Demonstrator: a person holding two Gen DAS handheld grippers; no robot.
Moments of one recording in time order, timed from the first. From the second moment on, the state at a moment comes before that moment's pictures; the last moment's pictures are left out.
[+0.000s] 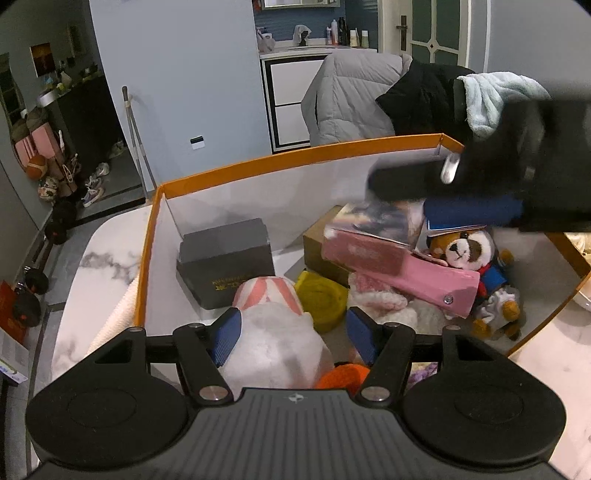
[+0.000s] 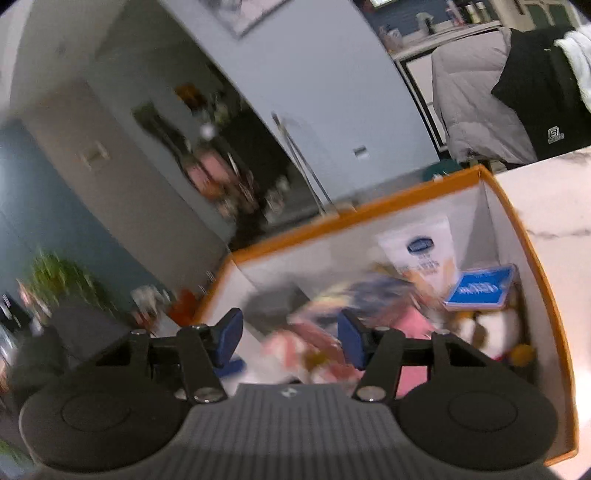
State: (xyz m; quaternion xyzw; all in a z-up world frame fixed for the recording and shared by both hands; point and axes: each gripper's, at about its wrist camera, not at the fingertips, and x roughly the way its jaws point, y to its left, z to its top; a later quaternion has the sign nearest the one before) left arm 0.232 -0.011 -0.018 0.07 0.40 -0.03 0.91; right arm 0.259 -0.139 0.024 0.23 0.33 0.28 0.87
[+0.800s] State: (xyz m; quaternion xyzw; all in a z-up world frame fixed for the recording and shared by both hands) left arm 0.194 0.007 -0.002 0.02 0.36 -0.03 0.93; right arm 0.244 -0.129 0.012 0.10 0.41 0.20 0.88
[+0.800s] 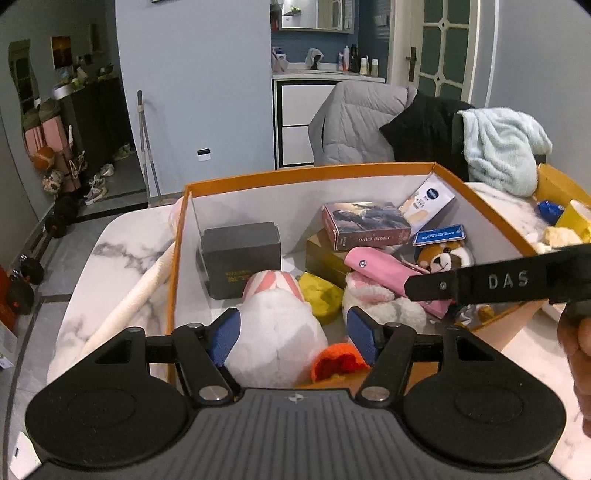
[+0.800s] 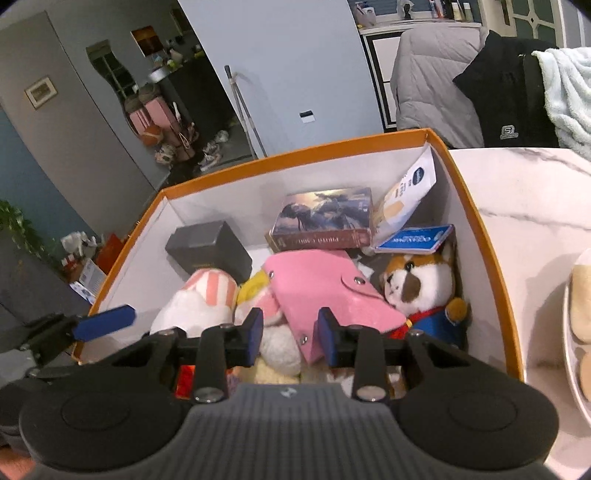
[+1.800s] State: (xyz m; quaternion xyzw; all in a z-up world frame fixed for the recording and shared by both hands) left arm 0.128 0.030 0.045 -0.09 0.34 0.00 0.93; right arm 0.110 -0.126 0.107 0.01 0.27 0.13 0.95
